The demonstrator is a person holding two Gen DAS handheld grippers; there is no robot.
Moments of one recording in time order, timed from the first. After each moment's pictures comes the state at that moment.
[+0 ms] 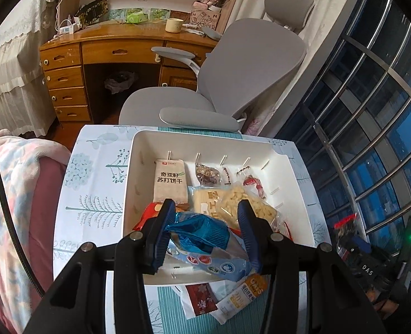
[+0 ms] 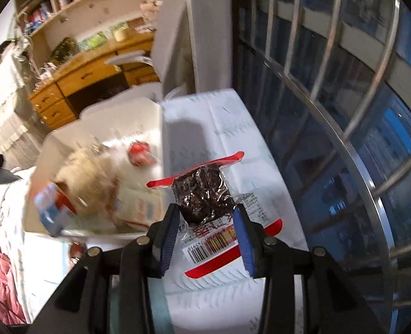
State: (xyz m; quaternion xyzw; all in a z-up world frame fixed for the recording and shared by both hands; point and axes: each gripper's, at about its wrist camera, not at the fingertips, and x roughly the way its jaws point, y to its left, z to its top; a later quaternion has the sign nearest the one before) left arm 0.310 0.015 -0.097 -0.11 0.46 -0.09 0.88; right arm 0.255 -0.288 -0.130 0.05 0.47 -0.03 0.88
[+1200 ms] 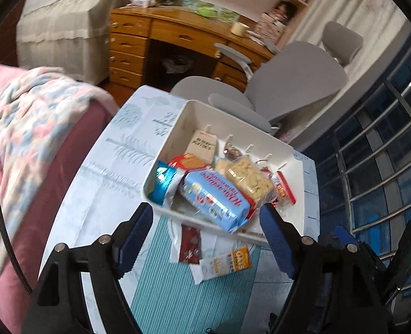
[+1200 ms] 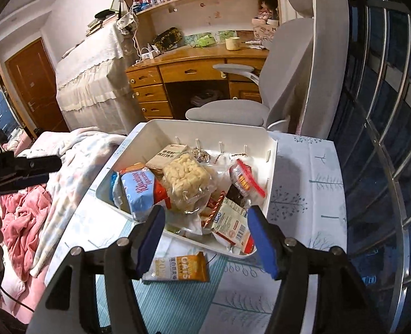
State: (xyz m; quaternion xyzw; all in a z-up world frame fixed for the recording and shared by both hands) left arm 0.206 0.020 -0.078 -0.22 0.47 0.07 0.85; right arm 0.246 -0.236 -0.096 -0.02 0.43 0.22 0.88
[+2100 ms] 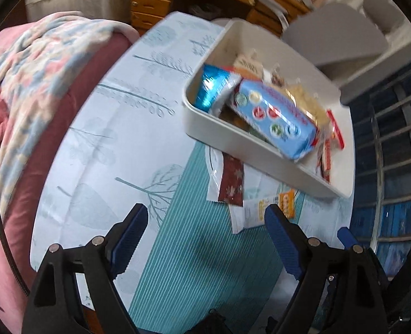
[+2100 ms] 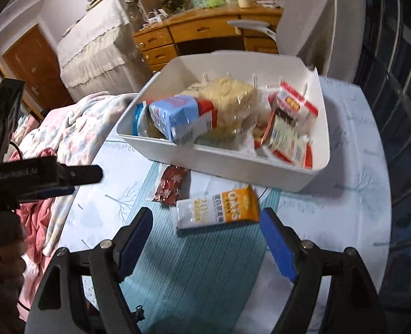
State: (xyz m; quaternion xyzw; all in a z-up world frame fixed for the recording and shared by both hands) left arm 0.183 0.025 -0.181 -0.22 0.59 0.08 0.77; right arm 0.190 -0.187 -0.170 0.01 0.52 0.22 0.83
